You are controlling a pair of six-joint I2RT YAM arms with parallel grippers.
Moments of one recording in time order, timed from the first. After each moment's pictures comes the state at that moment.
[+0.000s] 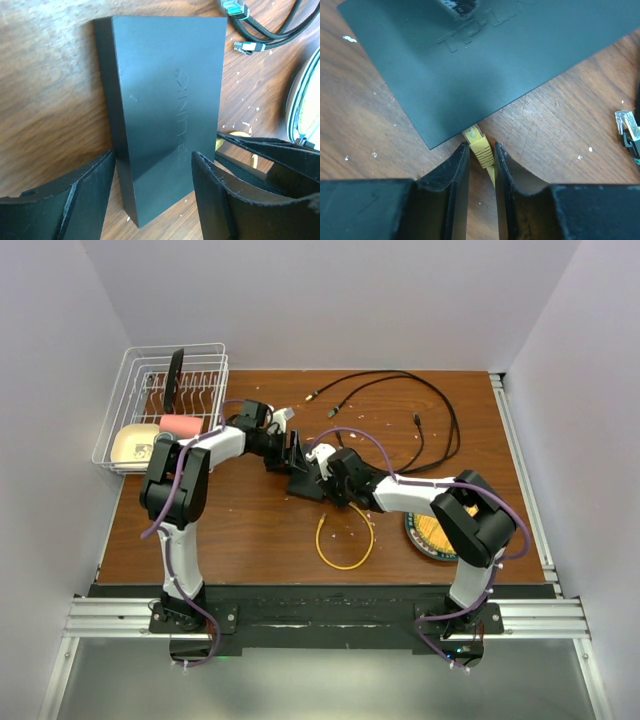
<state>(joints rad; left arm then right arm) -0.29 2.03 1.34 -0.35 0.63 -0.30 0.74 1.81 1.00 -0.01 0.05 -0.04</state>
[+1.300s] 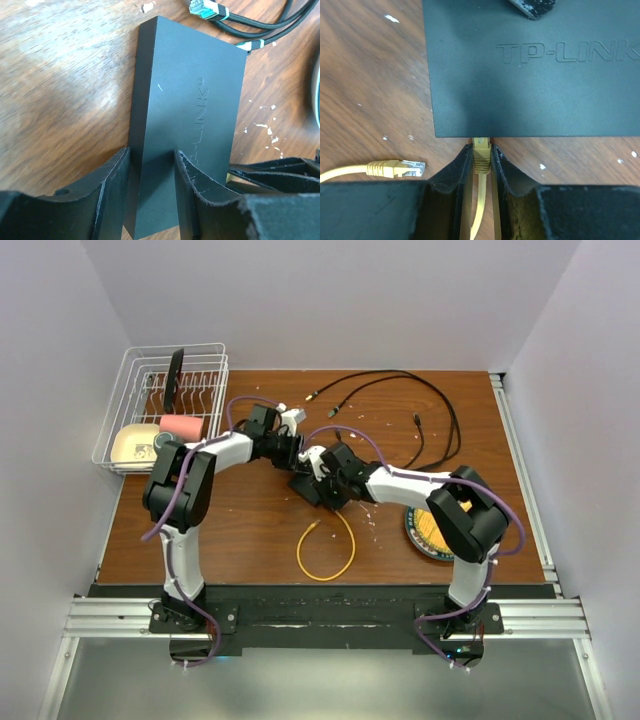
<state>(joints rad) -0.35 2.03 1.30 -0.24 0.62 -0.17 0.75 1.85 1.12 -0.21 -0.07 -0.02</state>
